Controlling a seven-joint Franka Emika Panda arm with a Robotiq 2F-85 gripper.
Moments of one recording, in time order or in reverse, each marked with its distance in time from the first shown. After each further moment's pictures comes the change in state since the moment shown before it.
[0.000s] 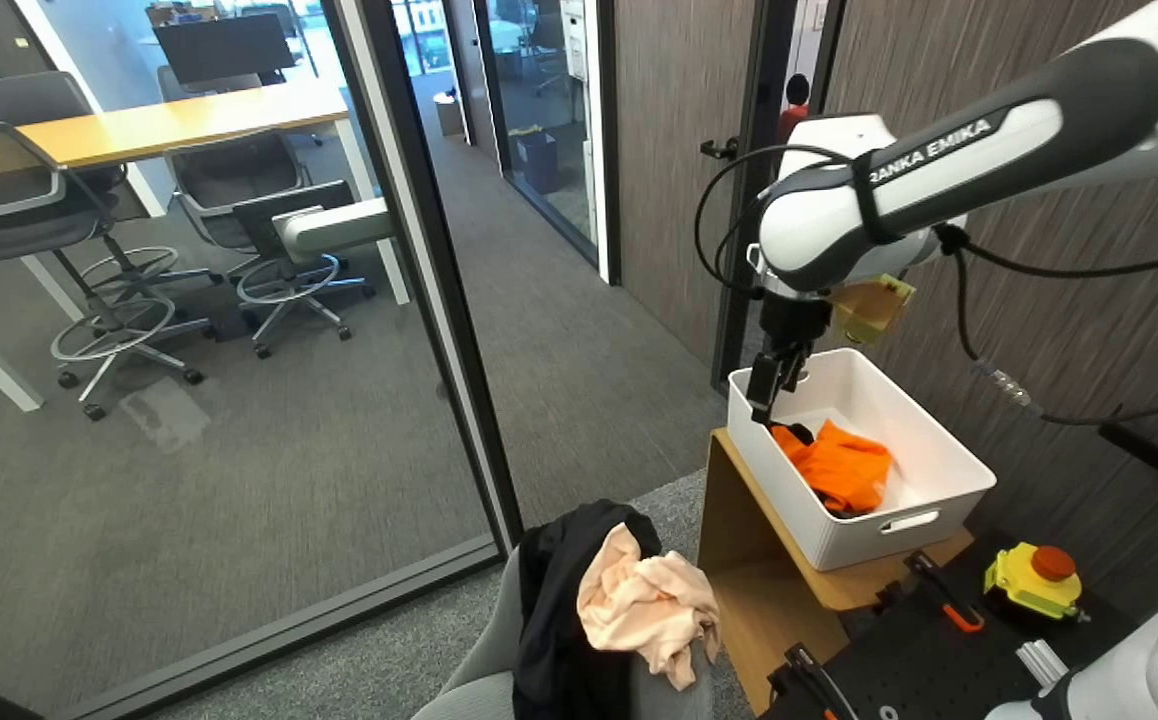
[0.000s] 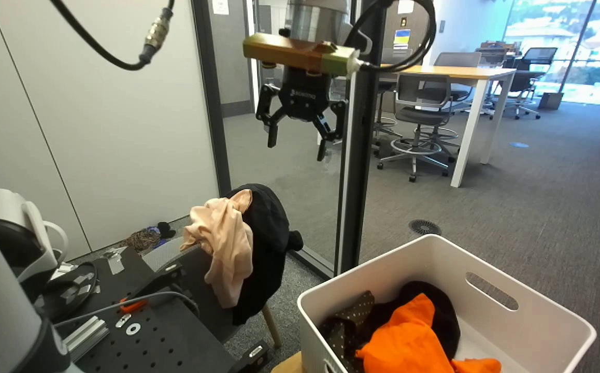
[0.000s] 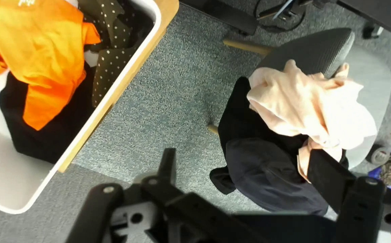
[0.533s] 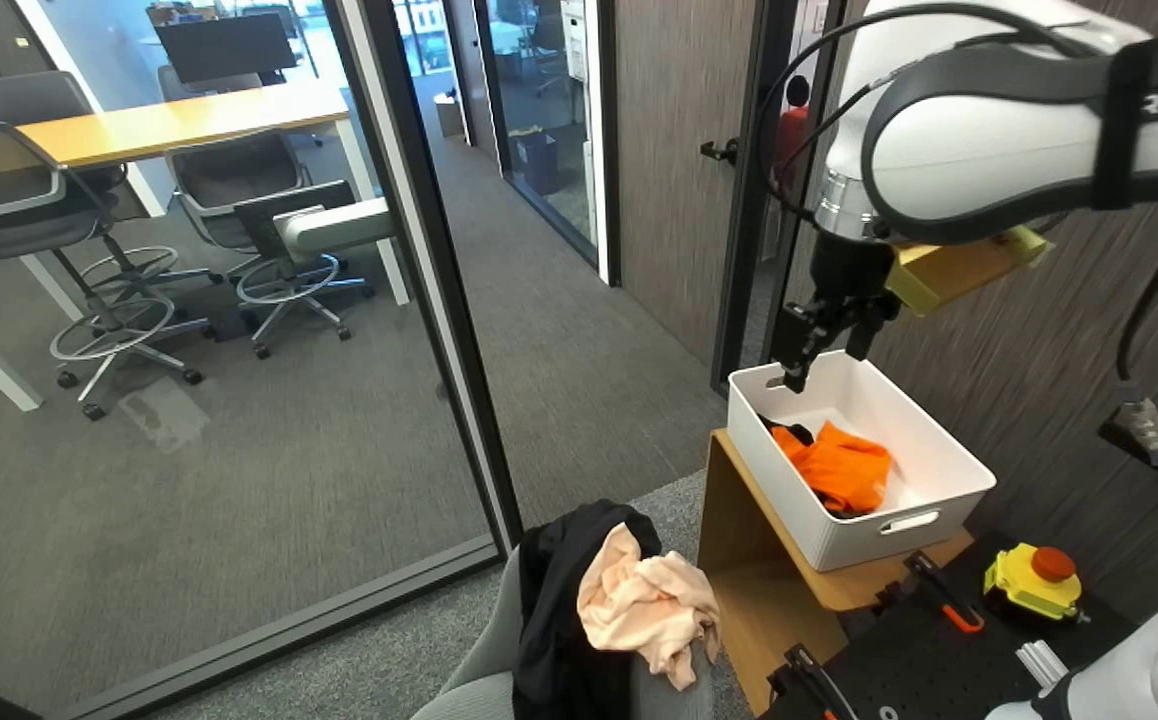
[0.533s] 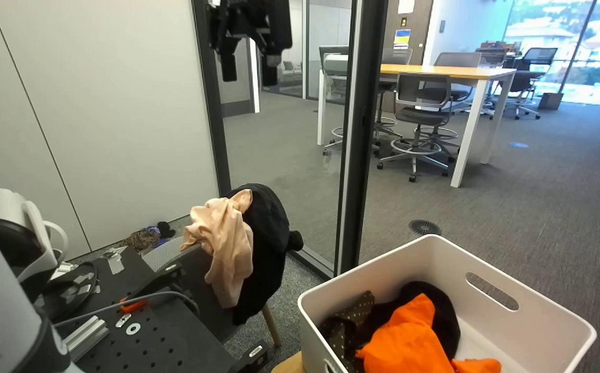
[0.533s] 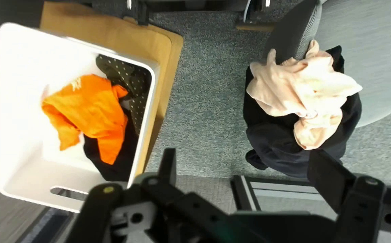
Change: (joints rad) arm 0.020 -0.433 0.101 -0.056 -0.074 -0.282 0.542
